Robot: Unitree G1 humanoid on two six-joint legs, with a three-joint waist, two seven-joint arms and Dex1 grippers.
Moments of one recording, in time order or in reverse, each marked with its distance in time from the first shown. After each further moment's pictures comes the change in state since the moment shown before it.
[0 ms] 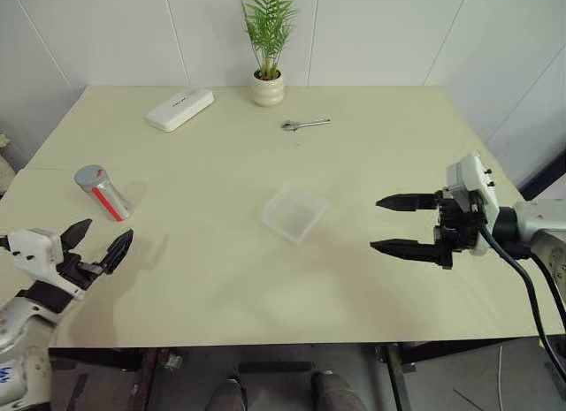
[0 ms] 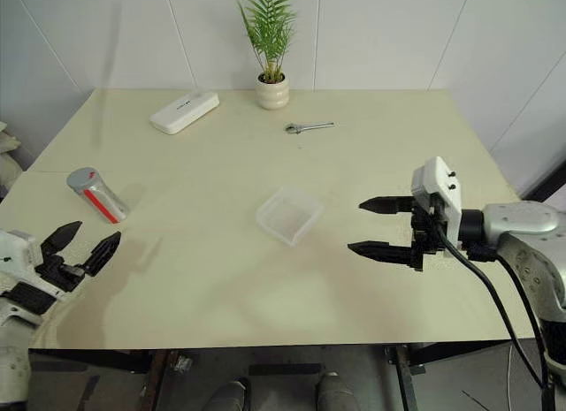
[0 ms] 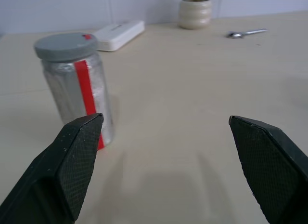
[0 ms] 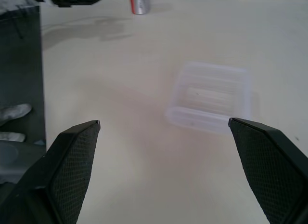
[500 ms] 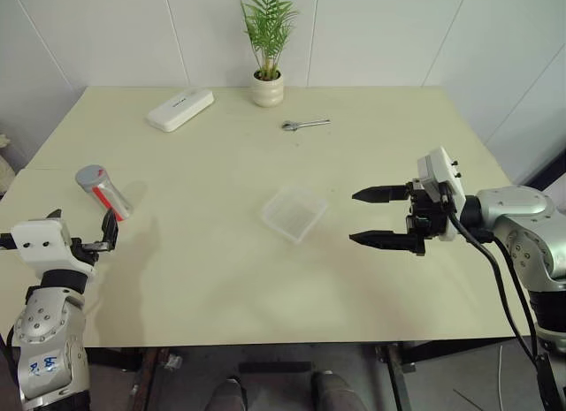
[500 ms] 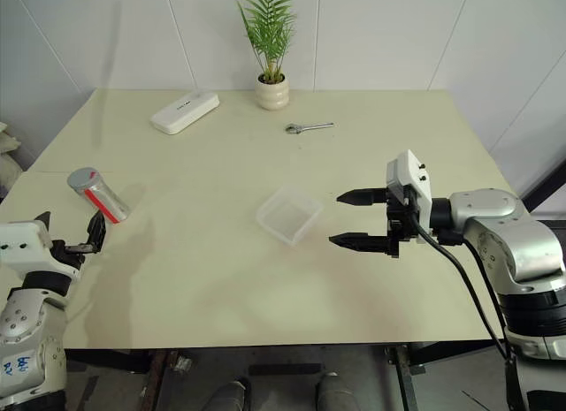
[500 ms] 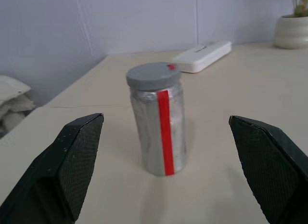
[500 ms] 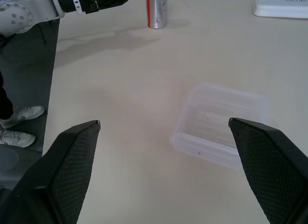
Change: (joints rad) left arm -0.104 -0.105 -0.040 -0.005 0.207 -0.055 0.380; right arm -0.120 0.103 0.123 0.140 -0.106 -0.087 0.057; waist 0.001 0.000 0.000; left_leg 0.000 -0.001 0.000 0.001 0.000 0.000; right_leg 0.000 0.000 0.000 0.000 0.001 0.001
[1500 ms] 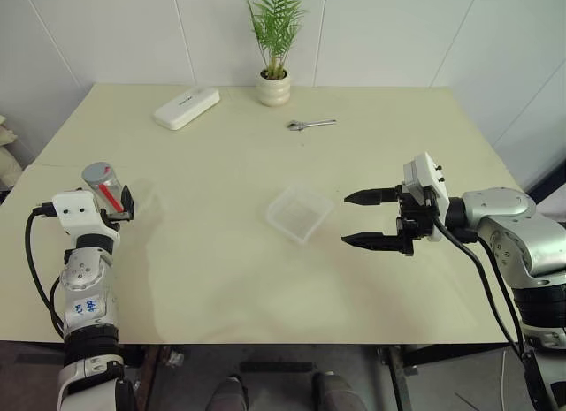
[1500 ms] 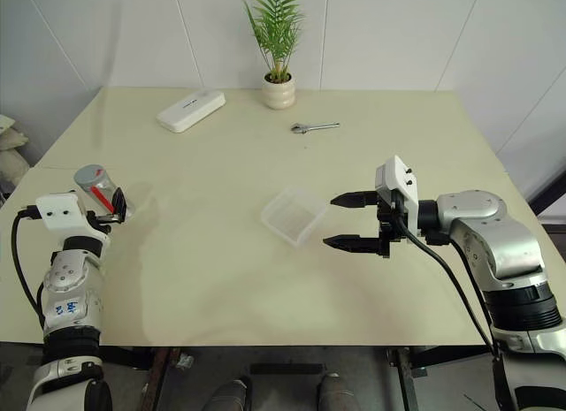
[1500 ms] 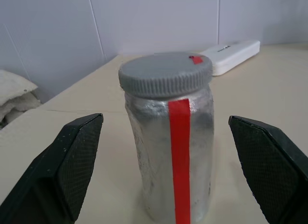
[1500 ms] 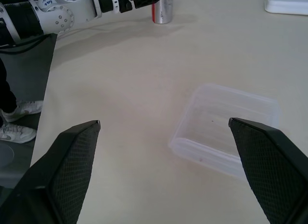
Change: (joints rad) left arm -0.363 0.061 -0.116 0.612 0.080 -0.295 0.057; right arm -0.010 0.041 0.030 0.030 -0.054 -0.040 0.009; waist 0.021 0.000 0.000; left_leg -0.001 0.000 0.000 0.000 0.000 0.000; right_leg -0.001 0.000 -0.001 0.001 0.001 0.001
